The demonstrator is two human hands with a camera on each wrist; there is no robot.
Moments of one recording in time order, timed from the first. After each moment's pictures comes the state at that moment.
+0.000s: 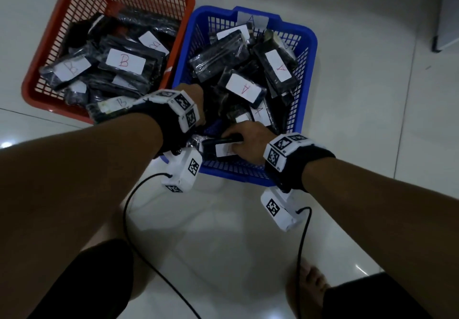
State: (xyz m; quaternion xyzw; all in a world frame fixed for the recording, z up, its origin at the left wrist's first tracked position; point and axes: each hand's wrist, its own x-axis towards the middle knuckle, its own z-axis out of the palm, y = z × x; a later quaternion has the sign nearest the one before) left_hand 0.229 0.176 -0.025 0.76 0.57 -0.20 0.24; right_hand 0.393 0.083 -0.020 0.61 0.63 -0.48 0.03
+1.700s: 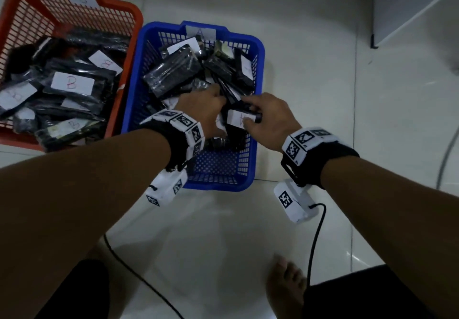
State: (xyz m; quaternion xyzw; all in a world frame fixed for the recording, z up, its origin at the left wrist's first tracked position) left_hand 0.318 0.155 -0.015 0.90 0.39 -0.11 0.16; right_hand 0.490 0.076 0.000 0.70 0.62 -0.32 -0.16
